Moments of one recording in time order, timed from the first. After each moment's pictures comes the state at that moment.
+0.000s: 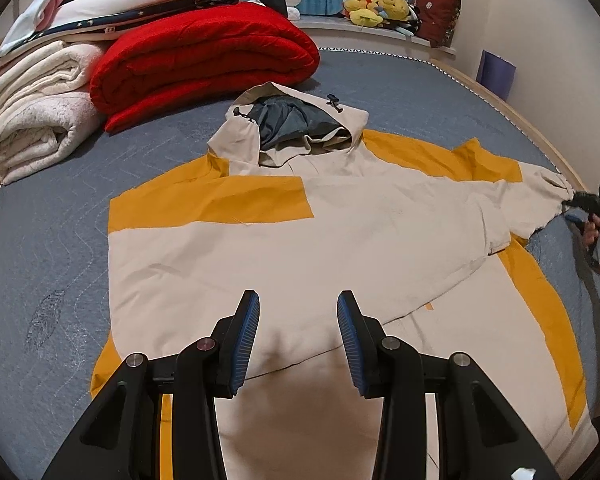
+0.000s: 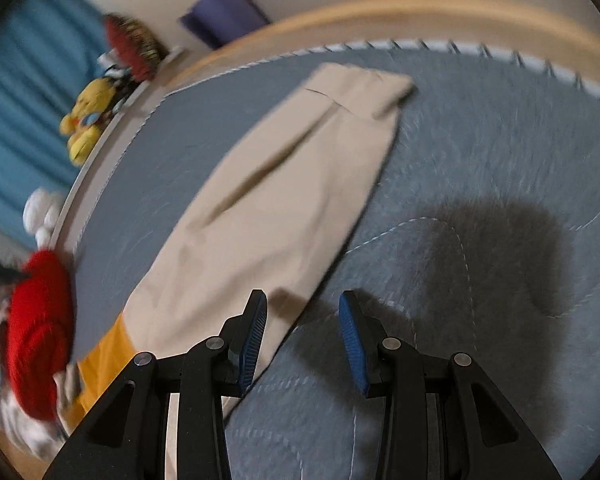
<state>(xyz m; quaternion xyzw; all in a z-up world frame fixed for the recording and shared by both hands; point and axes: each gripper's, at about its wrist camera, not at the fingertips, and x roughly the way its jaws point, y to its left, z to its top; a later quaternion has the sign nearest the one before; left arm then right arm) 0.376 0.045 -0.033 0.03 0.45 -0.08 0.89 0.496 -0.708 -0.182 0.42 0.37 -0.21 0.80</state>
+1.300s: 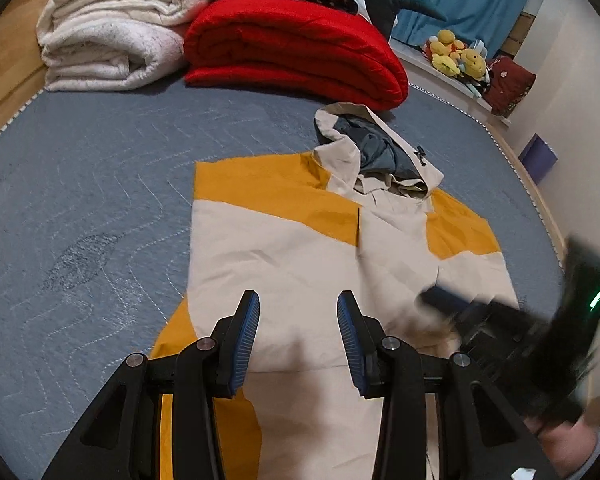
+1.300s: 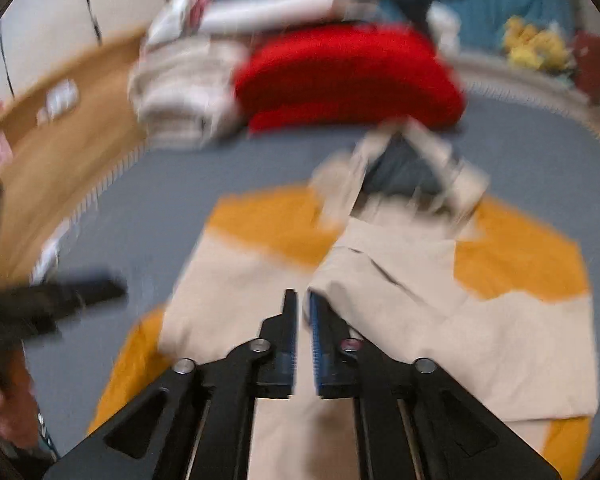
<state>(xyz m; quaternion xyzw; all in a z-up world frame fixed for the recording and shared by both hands) 0.374 0.170 0.001 -0.13 0.46 -0.02 0.88 0.462 -0.037 -0.043 0.00 0.42 0.26 0.87</state>
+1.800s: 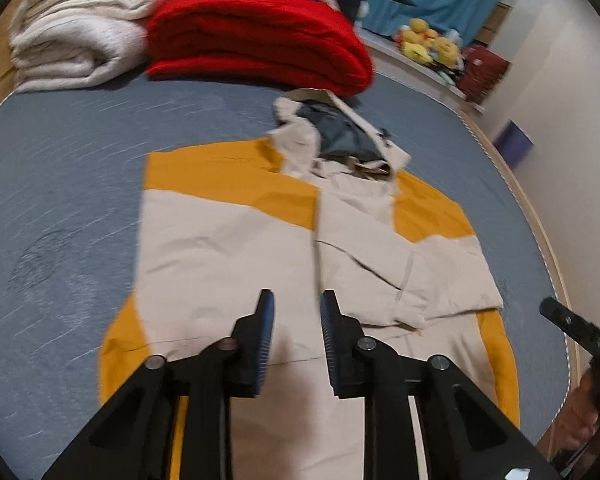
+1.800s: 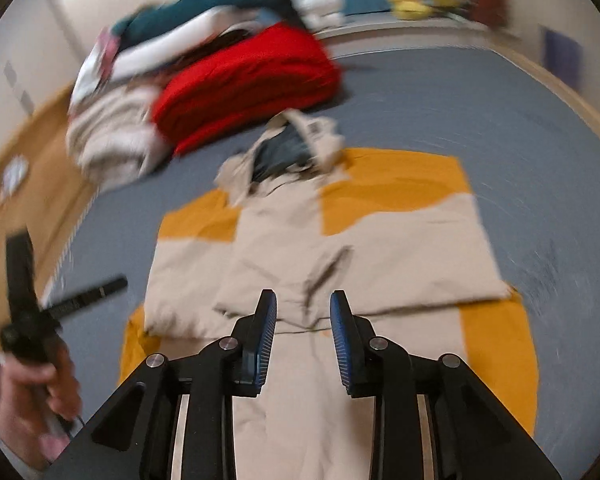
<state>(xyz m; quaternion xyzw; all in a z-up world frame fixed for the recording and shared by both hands) 0.376 0.124 -0.013 -0.13 0.46 -0.08 0.88 0.394 -0.212 0.004 0.13 0.44 0.13 0.88</state>
